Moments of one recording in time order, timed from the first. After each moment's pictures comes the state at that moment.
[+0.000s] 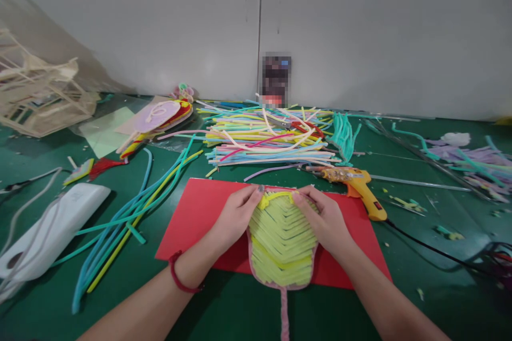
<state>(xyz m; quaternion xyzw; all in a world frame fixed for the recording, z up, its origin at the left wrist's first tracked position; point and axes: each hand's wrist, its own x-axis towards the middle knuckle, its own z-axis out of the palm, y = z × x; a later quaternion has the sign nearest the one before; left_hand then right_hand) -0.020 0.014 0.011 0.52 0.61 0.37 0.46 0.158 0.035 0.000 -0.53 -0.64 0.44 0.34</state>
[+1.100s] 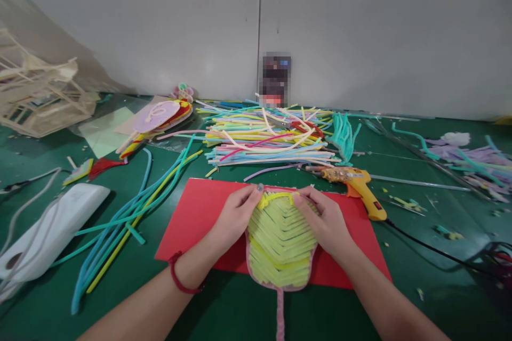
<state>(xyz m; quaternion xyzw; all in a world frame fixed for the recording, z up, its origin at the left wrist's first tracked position) -0.019 0.014 0.009 0.50 0.62 0.39 0.46 0.157 0.034 0.003 -0.51 -0.66 0.43 0.35</state>
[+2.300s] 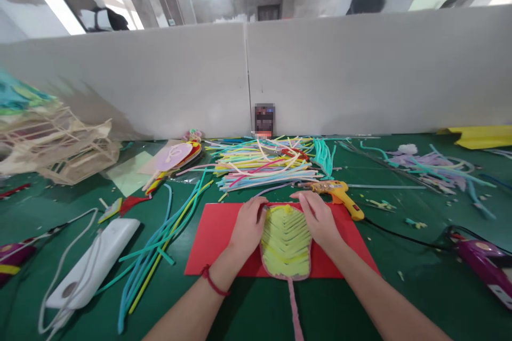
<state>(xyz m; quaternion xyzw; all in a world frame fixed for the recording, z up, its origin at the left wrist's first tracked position) -0.028 0.018 -0.006 0.70 0.59 0.33 0.22 0.158 0.043 -0.009 -0.48 -0.73 0.21 0.44</state>
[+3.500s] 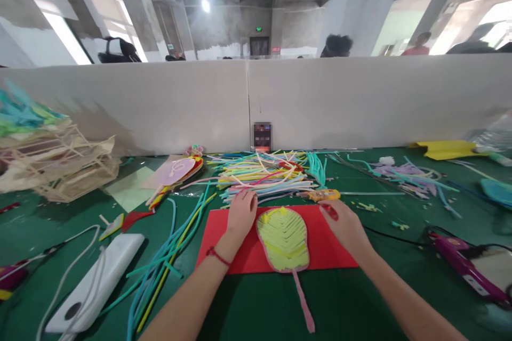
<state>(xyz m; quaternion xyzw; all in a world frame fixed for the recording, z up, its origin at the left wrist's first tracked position) -0.057 0.057 0.006 0.74 0.60 0.31 0.02 0.211 0.042 -0.011 -0.60 -0.71 0.07 0.37</state>
